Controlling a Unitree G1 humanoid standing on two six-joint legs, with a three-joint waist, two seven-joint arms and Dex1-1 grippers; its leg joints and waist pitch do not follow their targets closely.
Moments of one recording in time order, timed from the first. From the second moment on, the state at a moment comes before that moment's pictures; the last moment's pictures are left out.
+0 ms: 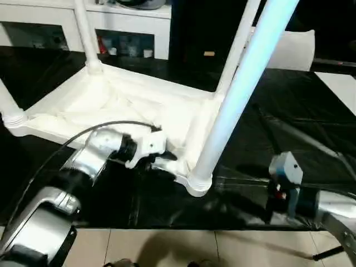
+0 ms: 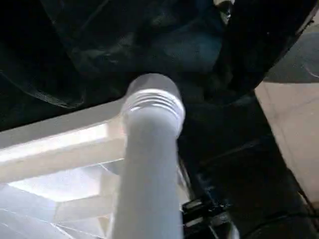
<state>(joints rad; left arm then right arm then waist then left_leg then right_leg) -0.74 0.44 -0.42 0.74 -0.01 -0.17 -1.33 0.08 -0.63 0.01 -0.39 0.43 0.49 0.88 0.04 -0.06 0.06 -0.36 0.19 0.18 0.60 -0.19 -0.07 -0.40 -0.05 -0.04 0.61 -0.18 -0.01</state>
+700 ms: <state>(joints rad) -0.86 0.40 -0.44 1.02 0.09 -0.29 -1.38 0.09 -0.65 0.06 -0.42 0.42 0.52 0.88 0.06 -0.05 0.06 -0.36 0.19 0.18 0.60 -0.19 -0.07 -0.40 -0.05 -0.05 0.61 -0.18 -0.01</state>
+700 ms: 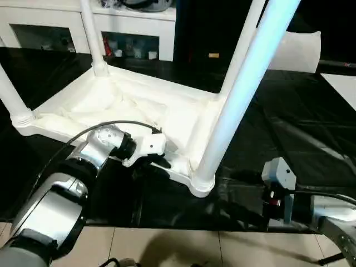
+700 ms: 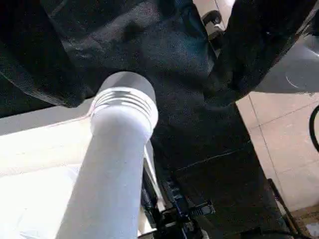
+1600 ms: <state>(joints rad) -0.79 0.34 -0.32 0.85 0.08 0.17 -1.25 0.04 -0.61 0.07 -0.39 0.41 0.49 0.83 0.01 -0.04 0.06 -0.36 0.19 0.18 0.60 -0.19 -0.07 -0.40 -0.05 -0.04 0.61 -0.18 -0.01</state>
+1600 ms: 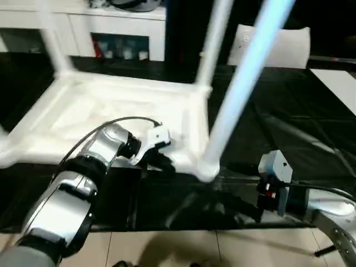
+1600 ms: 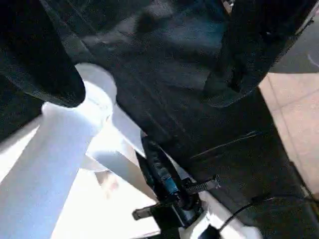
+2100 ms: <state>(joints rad) -0.58 0.31 -0.23 0.45 0.03 0.44 -1.06 -0.03 -0.54 0.08 -0.31 0.35 0.49 0.72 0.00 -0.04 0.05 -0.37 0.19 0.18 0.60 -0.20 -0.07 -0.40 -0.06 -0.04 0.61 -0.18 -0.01</state>
